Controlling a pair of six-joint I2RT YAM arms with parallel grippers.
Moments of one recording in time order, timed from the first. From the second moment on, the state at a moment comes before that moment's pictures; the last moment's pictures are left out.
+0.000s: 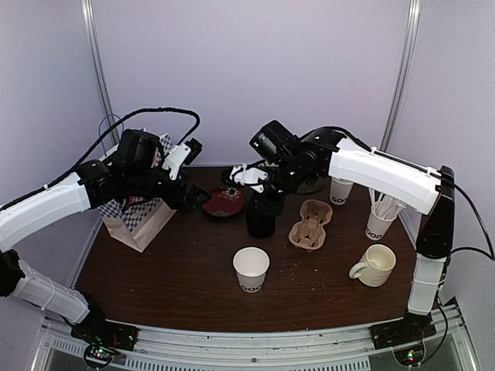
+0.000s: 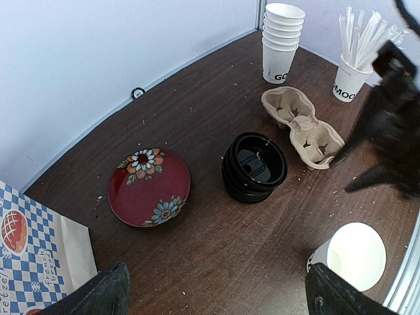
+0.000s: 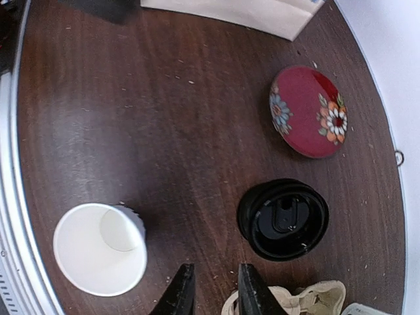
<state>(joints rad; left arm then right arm) -0.70 1.29 1.17 -0.44 0.09 0.07 0.96 1.89 1.91 -0.98 -0.04 -0.41</state>
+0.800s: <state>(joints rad) -0.70 1.29 1.17 -0.45 0.08 0.07 0.86 2.17 2.01 -0.99 0.01 -0.32</state>
